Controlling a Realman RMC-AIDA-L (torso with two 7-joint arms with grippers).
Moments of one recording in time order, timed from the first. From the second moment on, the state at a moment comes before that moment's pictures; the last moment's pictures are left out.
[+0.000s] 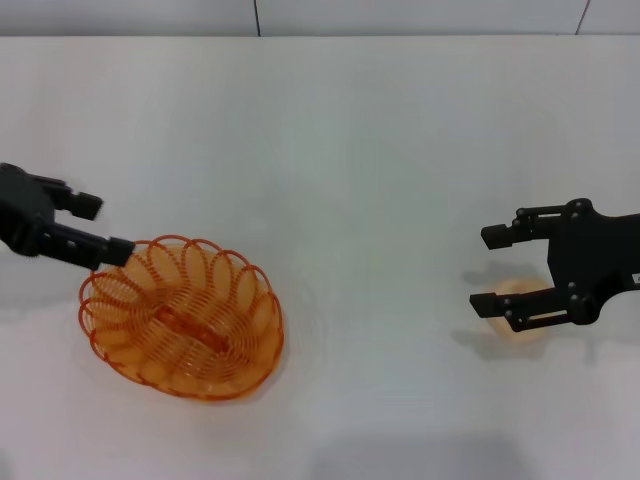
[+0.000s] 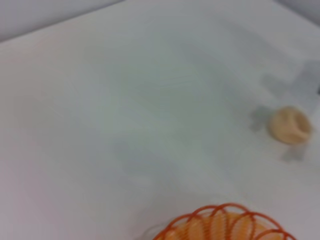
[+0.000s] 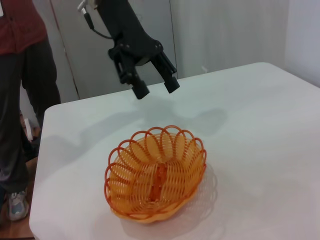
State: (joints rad) left arm -0.53 -1.95 0.76 1.25 2.31 1.93 -2.05; right arm 0.26 2.01 -1.26 -1.38 -1.84 -1.56 1.75
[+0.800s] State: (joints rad) left arm -0.65 -1.93 0.79 1.13 2.68 1.89 -2.36; right arm 0.29 2.01 -1.26 -1.38 -1.83 -1.55 1.77
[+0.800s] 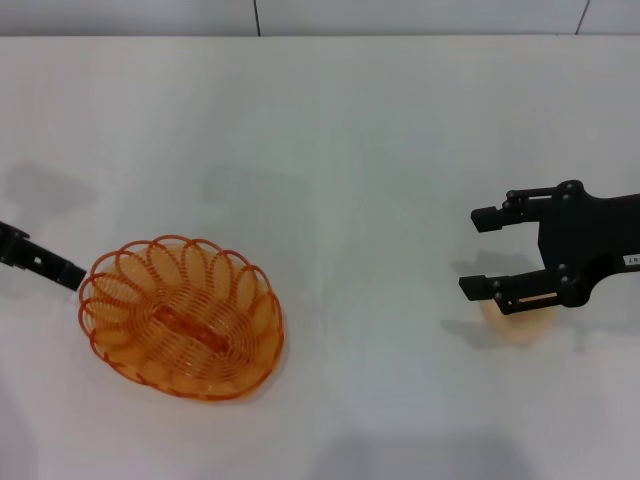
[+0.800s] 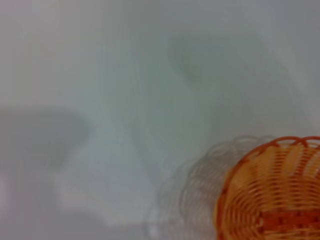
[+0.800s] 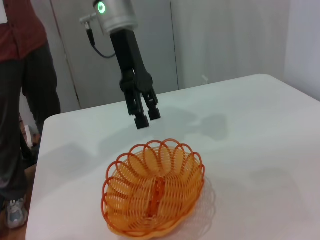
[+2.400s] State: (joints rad) left arm -0.73 -1.99 0.85 0.89 2.76 1.68 -2.38; right arm 0.28 2.01 -1.27 -1.38 -1.83 -1.56 1.79
